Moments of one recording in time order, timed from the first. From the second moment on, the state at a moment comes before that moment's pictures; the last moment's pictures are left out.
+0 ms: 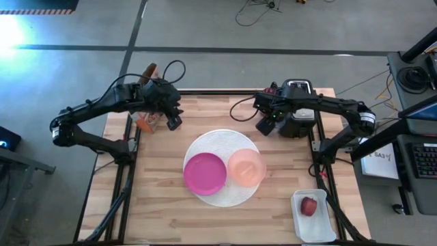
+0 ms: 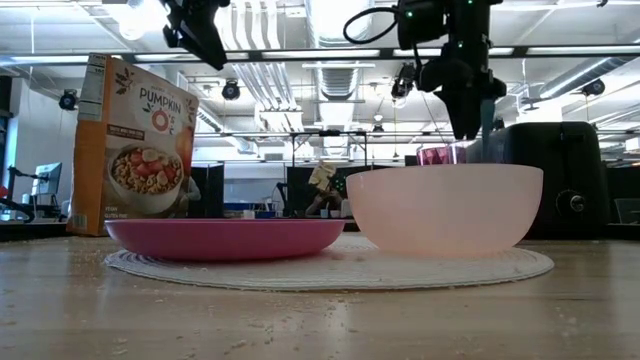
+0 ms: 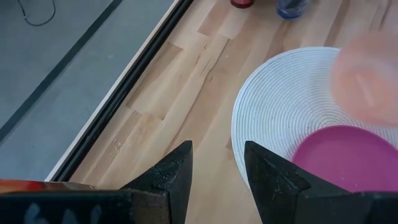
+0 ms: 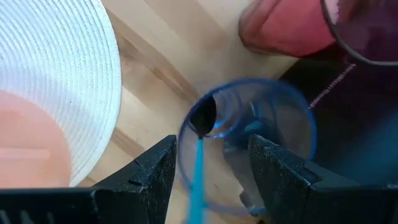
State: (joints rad) left arm 0.32 1.21 1.38 -1.04 -0.17 -0.10; right arm -0.37 1.52 1.36 -1.29 0.14 0.41
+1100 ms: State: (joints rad) left arm 0.32 1.21 1.38 -1.04 -0.17 -0.09; right arm -0.38 1.51 1.37 -1.28 0.07 0.41
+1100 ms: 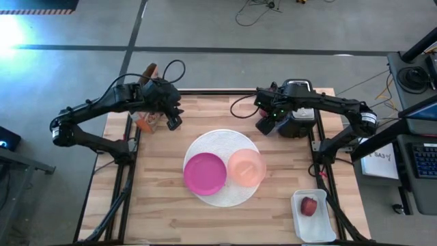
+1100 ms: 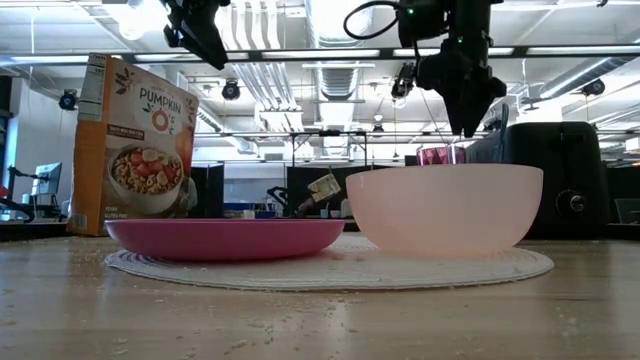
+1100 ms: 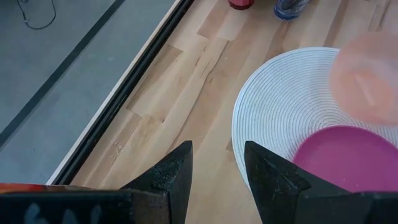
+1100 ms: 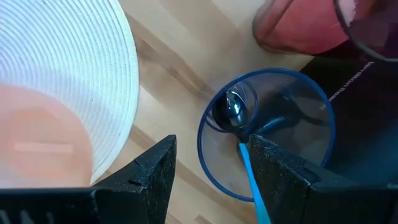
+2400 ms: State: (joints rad) left arm 0.32 1.21 1.38 -1.03 -0.17 -0.09; right arm -0.38 1.51 1.28 -1.18 0.01 0.29
